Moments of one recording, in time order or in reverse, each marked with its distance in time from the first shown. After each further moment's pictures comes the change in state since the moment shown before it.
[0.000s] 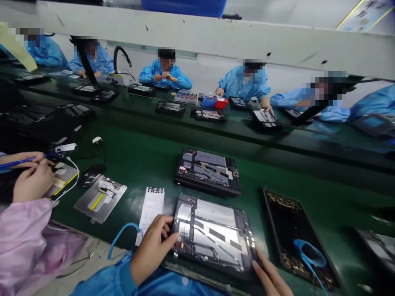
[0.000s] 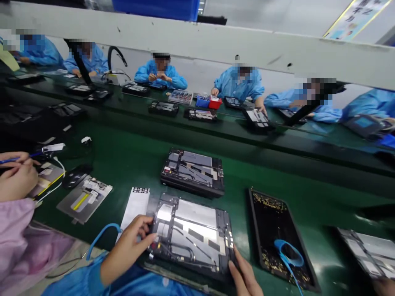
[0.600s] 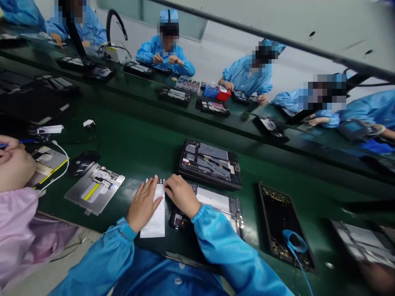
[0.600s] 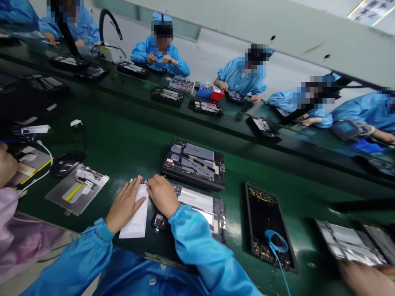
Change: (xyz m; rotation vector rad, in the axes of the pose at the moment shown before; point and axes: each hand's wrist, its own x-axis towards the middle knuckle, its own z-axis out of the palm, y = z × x) left_hand 0.064 -0.086 -0.022 0.692 0.130 0.334; right_hand 0.052 -0.217 0.210 -0.626 -0.515 -0.959
